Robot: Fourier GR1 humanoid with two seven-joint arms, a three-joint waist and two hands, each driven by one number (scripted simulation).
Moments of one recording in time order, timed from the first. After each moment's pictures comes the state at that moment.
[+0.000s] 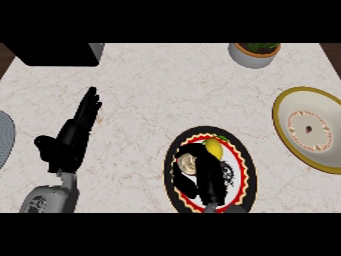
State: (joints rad) left arm -0.13 0.07 -0.06 -1.56 -0.04 0.08 0.09; right arm -0.17 -0.01 0.65 -1.27 0.53 -0.59 0.40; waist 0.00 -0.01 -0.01
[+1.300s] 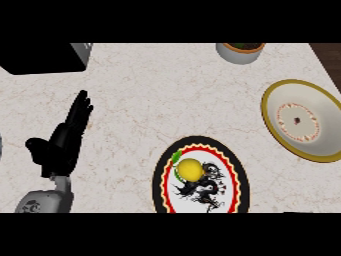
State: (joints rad) left arm -0.10 0.08 -0.03 -1.57 -0.04 0.09 0.09; right arm 0.30 -0.92 0.56 -2.05 0.00 -0.21 -0.60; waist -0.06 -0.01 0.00
